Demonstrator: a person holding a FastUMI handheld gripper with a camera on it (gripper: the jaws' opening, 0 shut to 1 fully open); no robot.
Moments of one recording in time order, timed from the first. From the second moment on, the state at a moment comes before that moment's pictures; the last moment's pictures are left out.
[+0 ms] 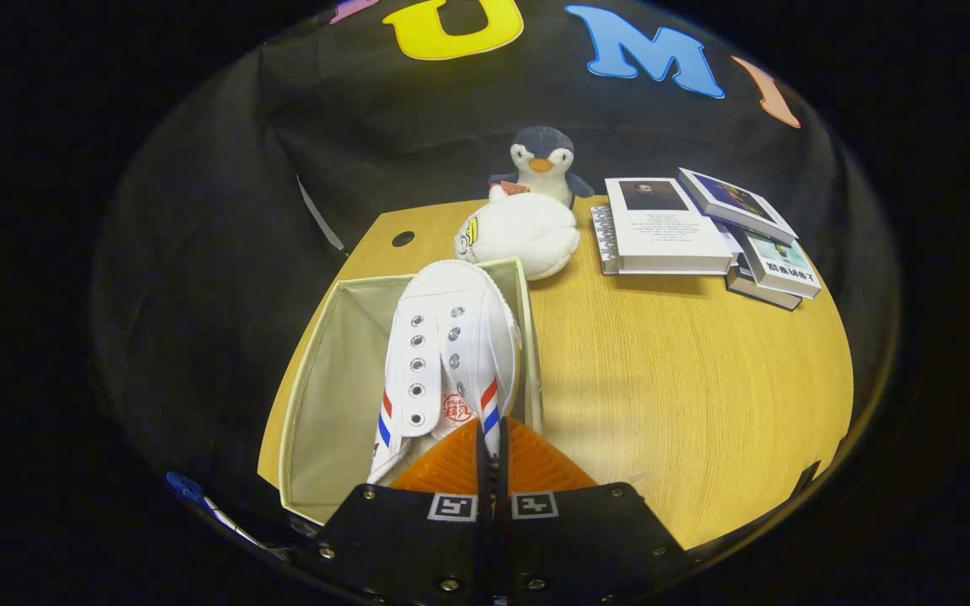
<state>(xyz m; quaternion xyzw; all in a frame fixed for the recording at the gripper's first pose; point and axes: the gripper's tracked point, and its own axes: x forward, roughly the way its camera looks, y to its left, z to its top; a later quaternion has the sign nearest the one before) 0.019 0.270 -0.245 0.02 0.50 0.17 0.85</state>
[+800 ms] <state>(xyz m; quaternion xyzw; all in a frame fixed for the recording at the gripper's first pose) 0.044 0.225 -0.142 0.02 0.35 0.17 0.92</state>
